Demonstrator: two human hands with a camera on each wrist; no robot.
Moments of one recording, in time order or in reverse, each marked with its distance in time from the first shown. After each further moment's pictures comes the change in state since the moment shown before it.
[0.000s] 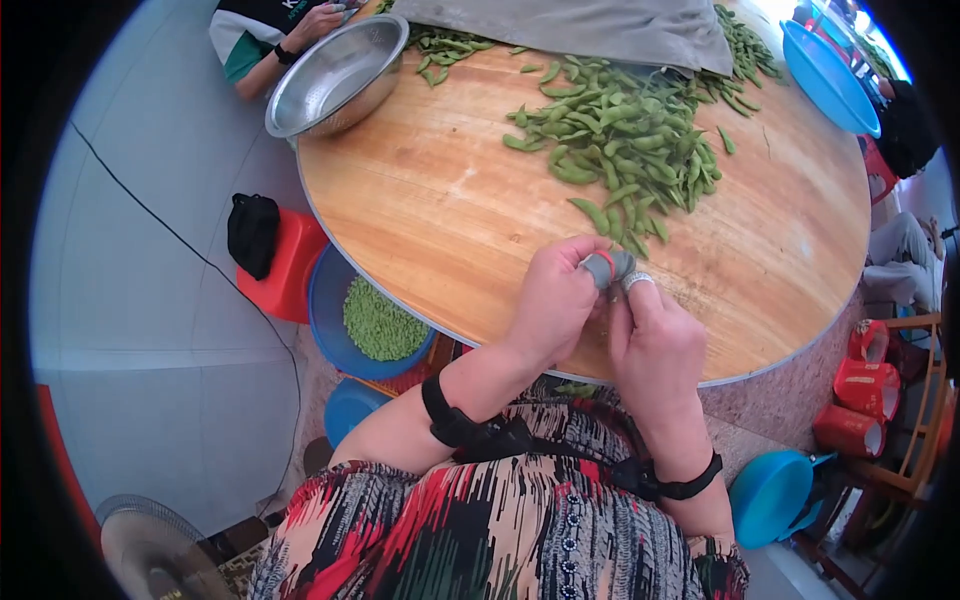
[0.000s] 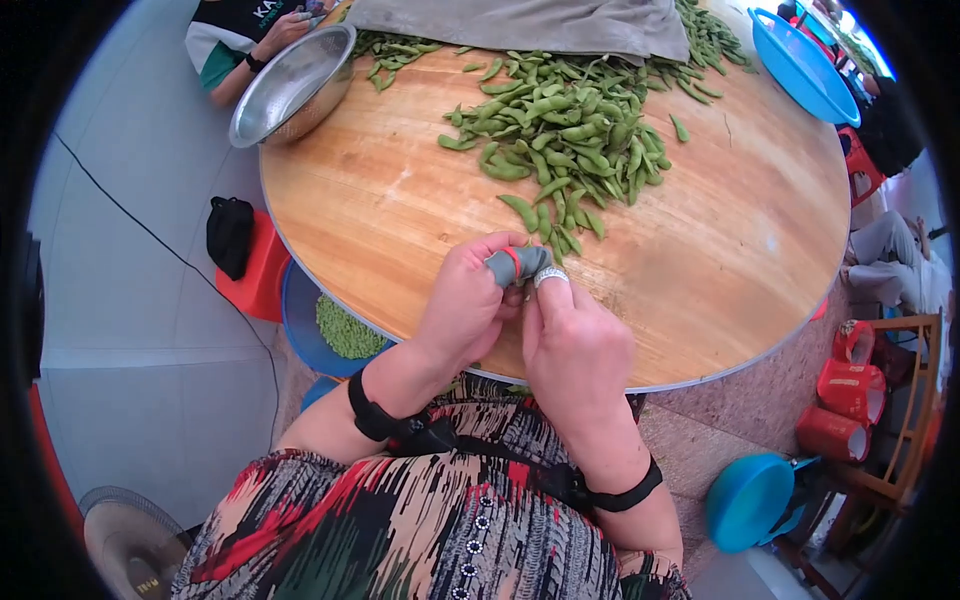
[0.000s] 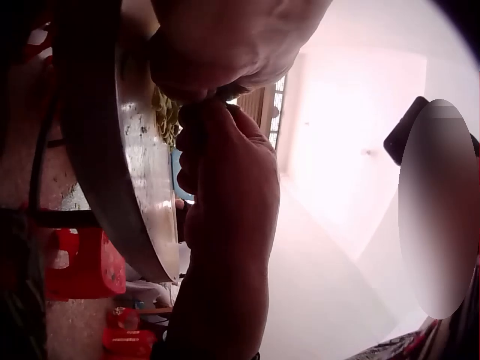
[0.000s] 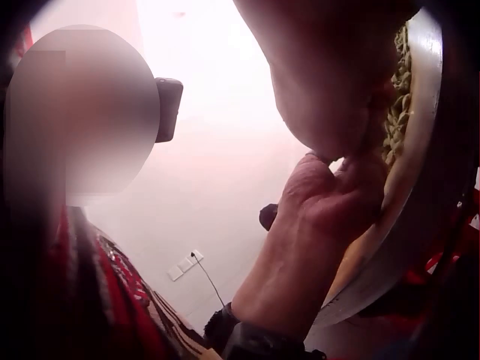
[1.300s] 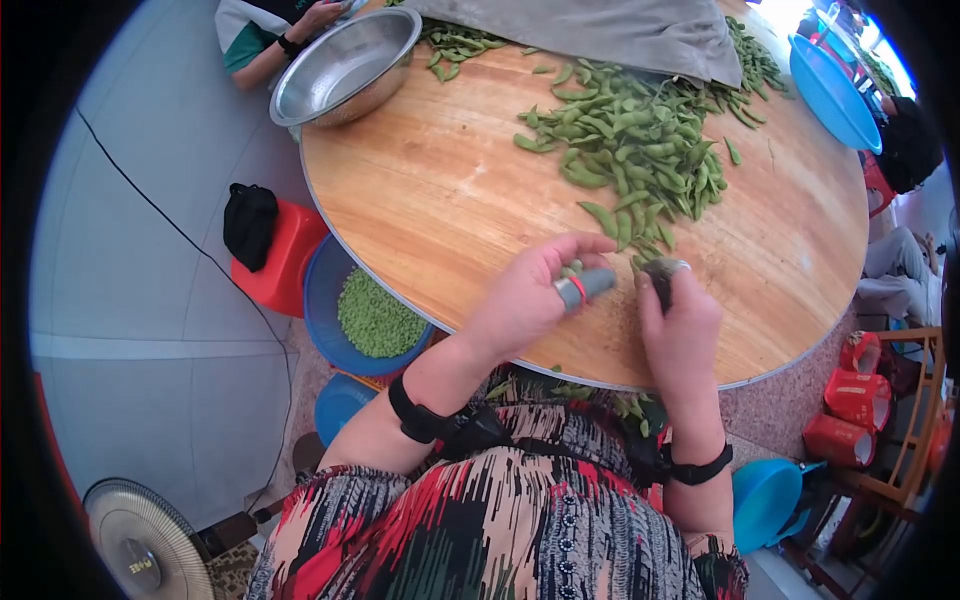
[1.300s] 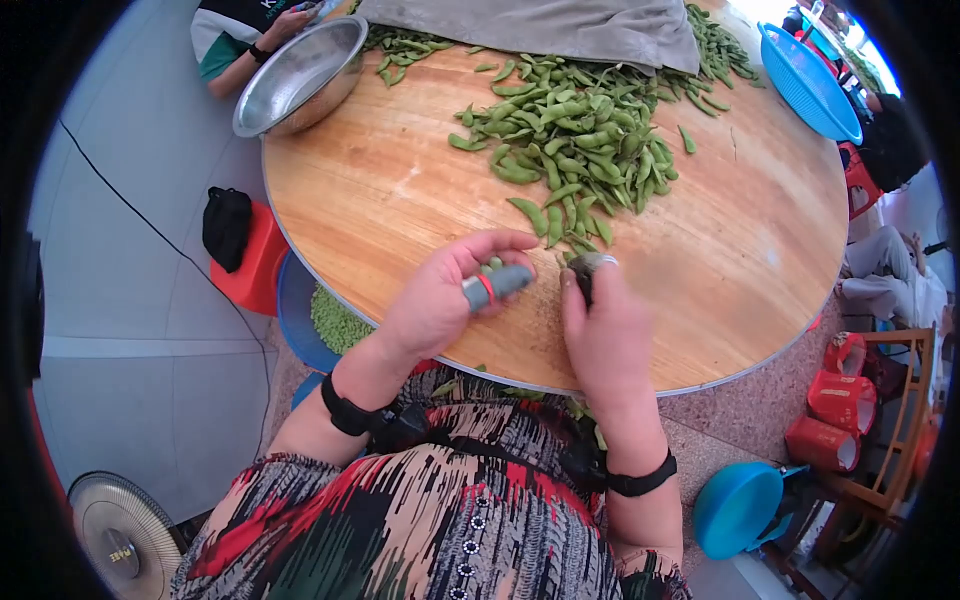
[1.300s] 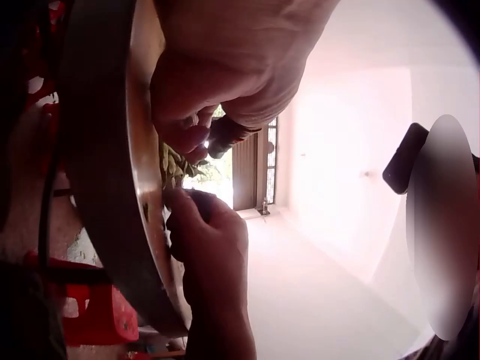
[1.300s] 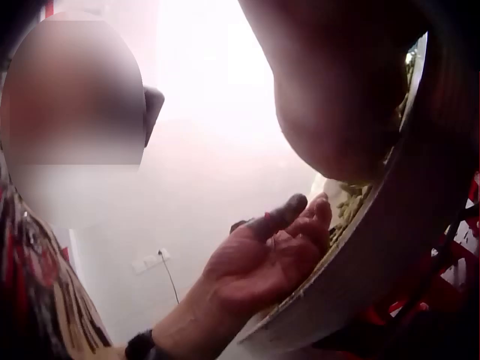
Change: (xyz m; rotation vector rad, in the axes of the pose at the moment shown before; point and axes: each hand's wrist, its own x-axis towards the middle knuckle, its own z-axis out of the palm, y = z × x) left_hand -0.009 0.021 -0.028 0.134 -0.175 -0.039; right_hand 0.008 0.036 0.014 0.105 0.001 0.037
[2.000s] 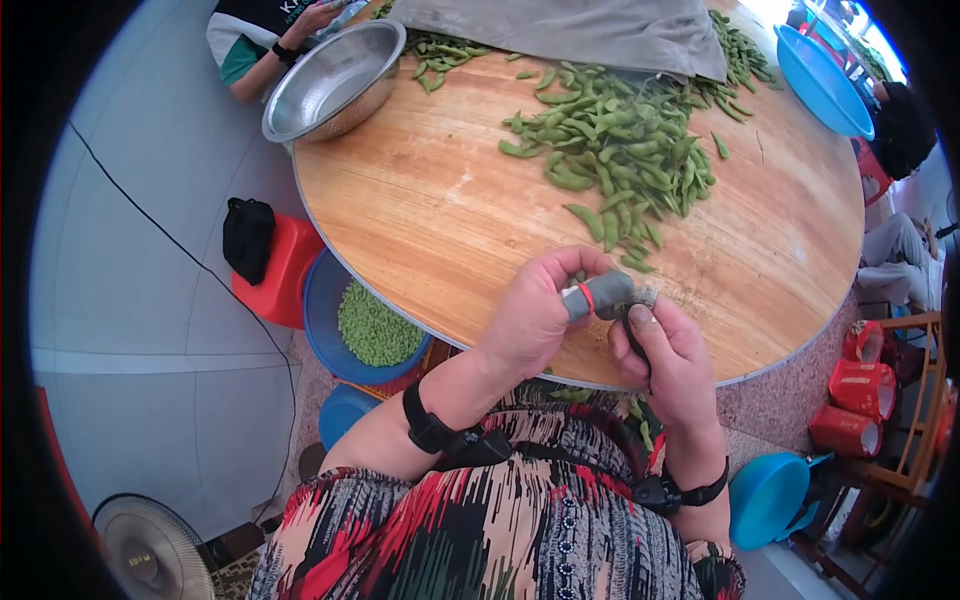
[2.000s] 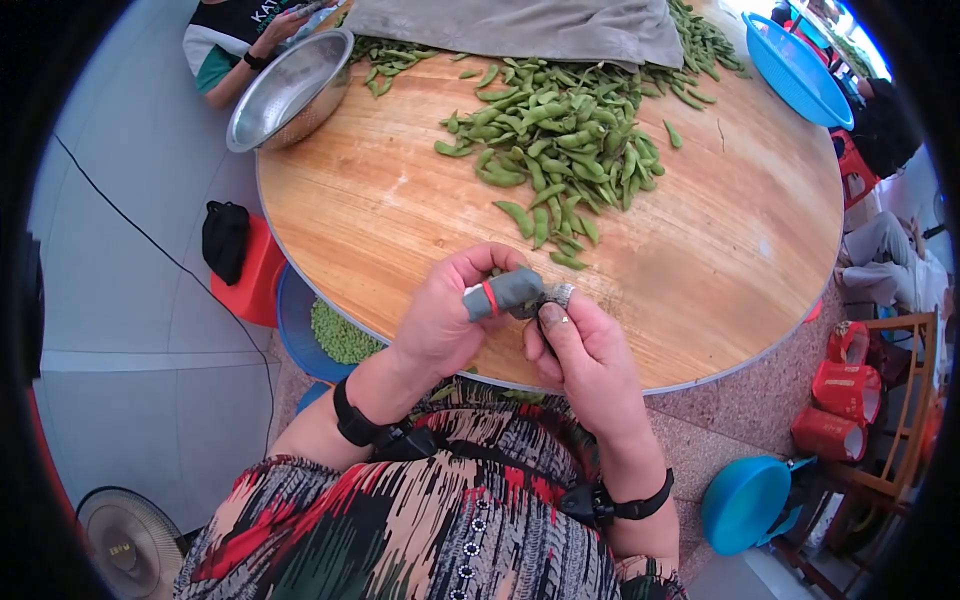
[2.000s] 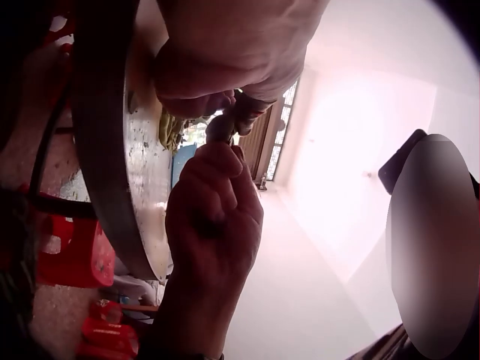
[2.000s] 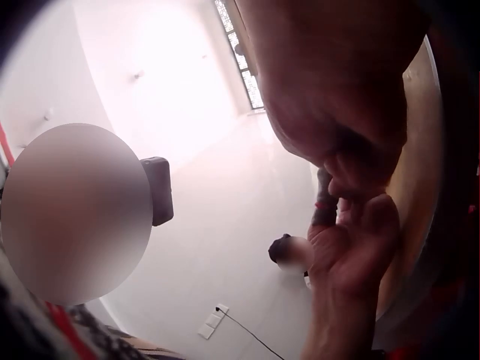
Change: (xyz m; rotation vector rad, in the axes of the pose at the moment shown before) left_hand 0.001 -0.011 0.016 -0.250 -0.026 0.049; right_hand -0.016 -0.022 -0.028 1.195 -0.425 0.588
